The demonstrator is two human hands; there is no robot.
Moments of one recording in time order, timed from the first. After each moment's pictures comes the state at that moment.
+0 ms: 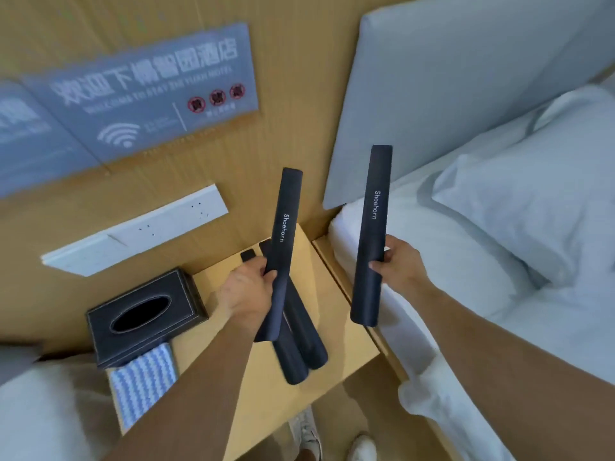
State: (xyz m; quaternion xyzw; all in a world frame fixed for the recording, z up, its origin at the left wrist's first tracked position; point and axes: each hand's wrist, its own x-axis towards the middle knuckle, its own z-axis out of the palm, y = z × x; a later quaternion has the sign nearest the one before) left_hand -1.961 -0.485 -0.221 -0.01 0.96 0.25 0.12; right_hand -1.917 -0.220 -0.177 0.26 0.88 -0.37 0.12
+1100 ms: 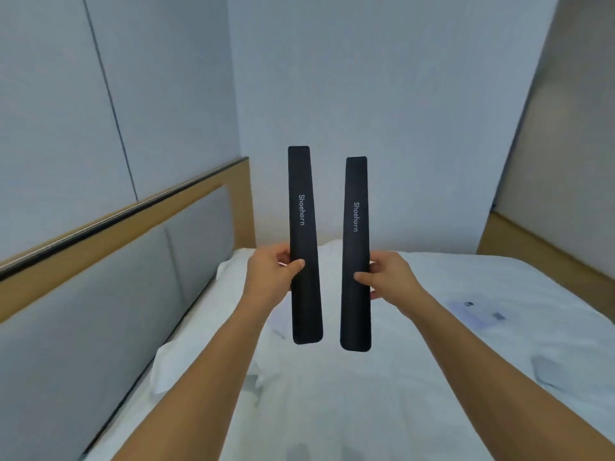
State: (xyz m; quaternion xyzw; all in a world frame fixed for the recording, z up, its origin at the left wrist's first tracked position) left_hand -1.680 -0.037 0.179 0.50 0.65 0.54 0.18; right_hand -1.472 0.034 0.183 0.46 0.72 -0.40 -0.34
